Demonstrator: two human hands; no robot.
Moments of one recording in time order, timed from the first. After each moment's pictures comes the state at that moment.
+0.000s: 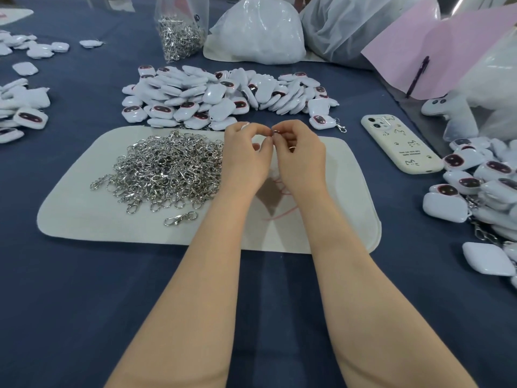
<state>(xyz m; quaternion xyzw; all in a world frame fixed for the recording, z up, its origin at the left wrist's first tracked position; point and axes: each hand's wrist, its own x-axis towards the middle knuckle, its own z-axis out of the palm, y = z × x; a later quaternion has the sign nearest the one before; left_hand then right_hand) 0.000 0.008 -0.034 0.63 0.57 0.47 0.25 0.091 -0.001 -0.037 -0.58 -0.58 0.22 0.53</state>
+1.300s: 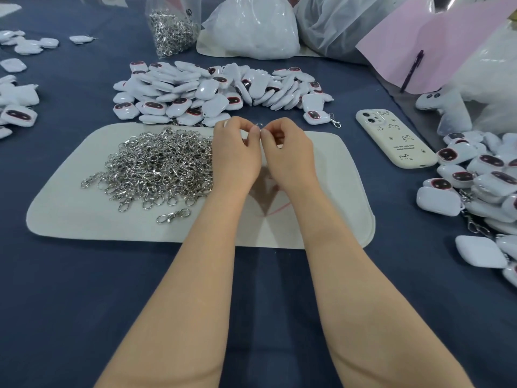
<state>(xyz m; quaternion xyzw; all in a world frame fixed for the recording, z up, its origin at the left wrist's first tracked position) 0.002 0.004 -0.033 0.59 0.62 0.48 0.22 0.089 -0.001 -0.036 -0.57 -0.60 0.24 0.50</state>
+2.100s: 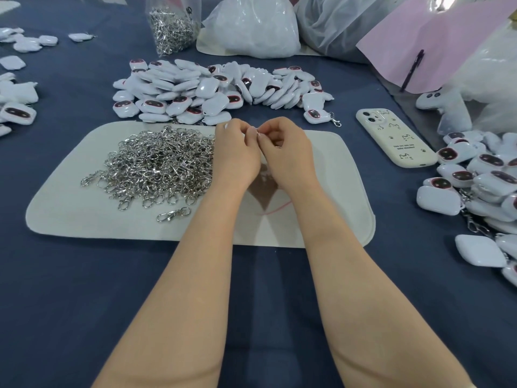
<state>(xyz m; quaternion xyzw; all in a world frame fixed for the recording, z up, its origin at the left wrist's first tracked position) 0.001 0.006 -0.032 0.60 0.63 0.44 0.23 0.088 0.000 -0.037 -0.57 -0.59 0.27 0.50</state>
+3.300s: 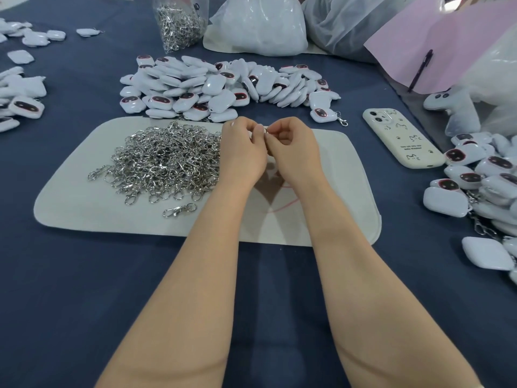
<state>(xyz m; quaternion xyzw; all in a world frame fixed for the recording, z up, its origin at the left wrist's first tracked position) 0.000 0.006 -0.032 0.58 0.63 0.45 0.25 0.088 0.000 -0.034 -0.58 -0.55 0.33 0.50</state>
